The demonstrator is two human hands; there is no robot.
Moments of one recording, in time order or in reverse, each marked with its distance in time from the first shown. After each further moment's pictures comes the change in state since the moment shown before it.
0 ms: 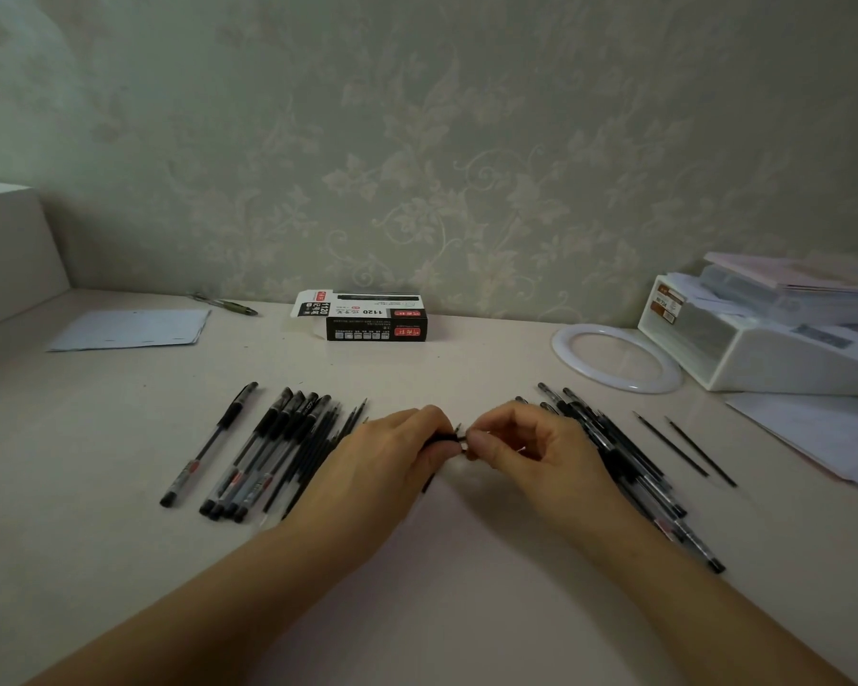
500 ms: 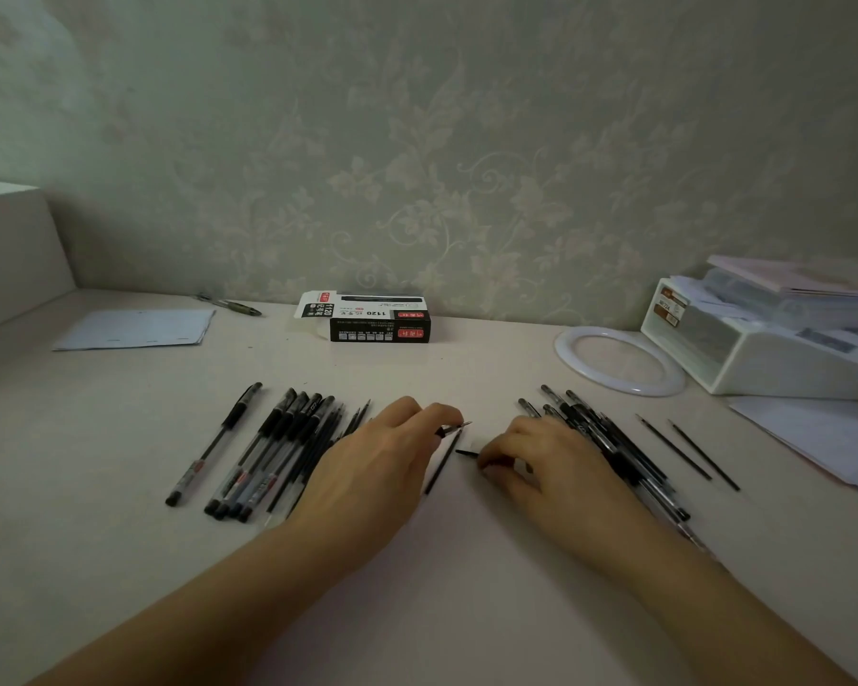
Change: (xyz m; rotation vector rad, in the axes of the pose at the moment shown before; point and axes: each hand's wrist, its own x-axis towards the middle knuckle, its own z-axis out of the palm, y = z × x) left_hand -0.003 -0.002 0.001 0.117 0.041 -0.023; right_hand 0.001 0.008 -0.013 -0.819 -0.147 -0.217
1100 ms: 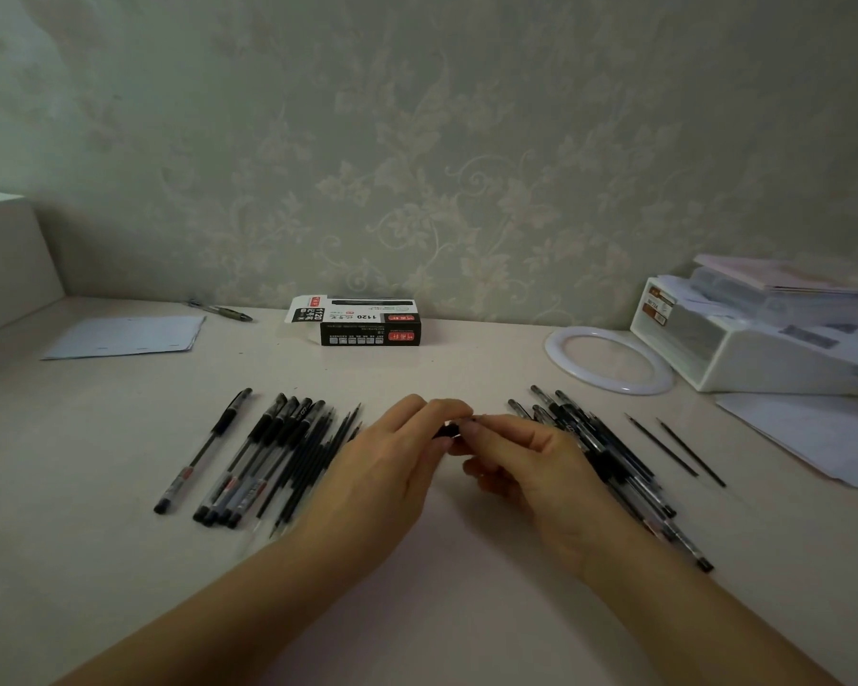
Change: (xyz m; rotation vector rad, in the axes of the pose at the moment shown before) left_hand 0.004 0.005 0.010 -0.143 0.098 0.132; right_hand 0.001 -0.029 -0.002 1.253 0.054 0.505
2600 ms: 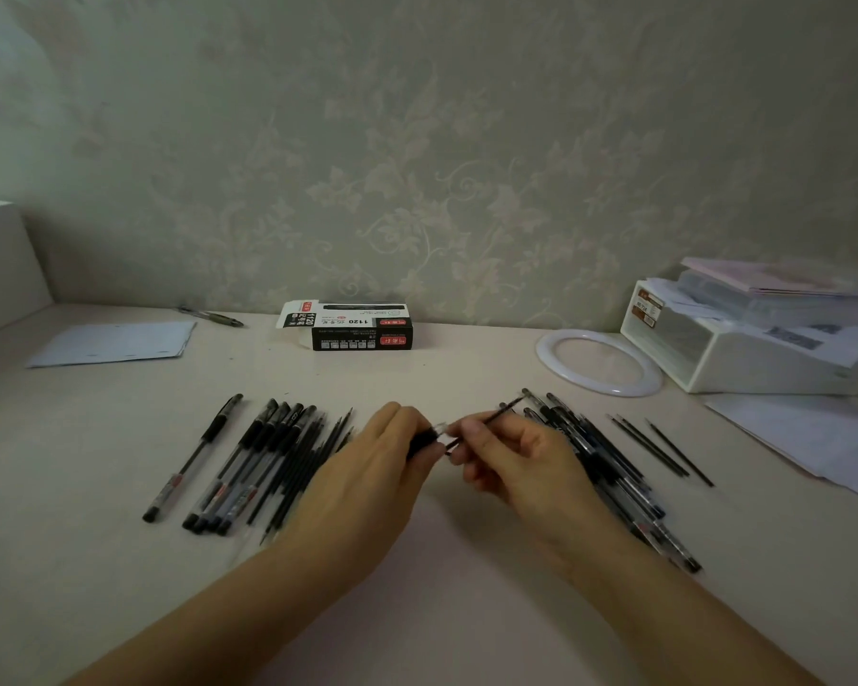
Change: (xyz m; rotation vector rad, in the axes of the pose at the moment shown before) left_hand -0.004 0.005 -0.002 0.081 -0.036 -0.126; right_hand 0.000 0.001 0.001 -0.039 0.081 -0.081
